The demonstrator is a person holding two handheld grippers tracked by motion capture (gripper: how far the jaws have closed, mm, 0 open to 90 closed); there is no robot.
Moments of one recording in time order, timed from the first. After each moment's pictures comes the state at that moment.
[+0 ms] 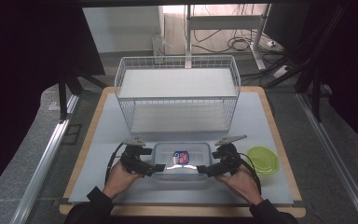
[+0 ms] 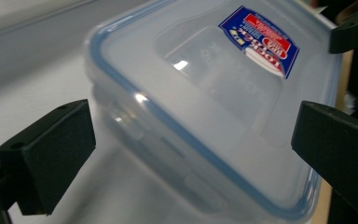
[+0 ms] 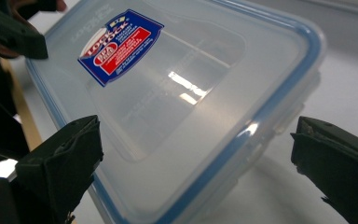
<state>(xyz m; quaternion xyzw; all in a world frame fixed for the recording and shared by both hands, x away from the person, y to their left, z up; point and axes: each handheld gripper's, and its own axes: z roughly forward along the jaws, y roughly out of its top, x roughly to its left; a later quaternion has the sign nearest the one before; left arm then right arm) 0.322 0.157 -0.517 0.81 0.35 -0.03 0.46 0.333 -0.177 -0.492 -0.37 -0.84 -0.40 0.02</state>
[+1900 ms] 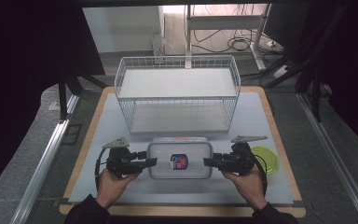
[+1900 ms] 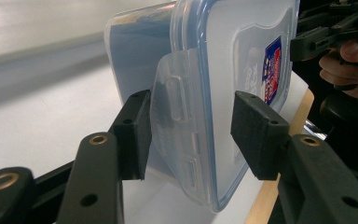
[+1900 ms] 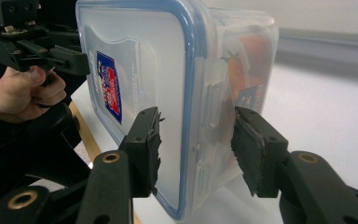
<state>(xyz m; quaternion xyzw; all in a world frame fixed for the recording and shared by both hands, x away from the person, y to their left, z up) 0.282 0.184 -0.472 0.76 0.40 0.01 0.52 0.314 -0.204 -0.458 -0.39 -0.78 -0.49 0.05</state>
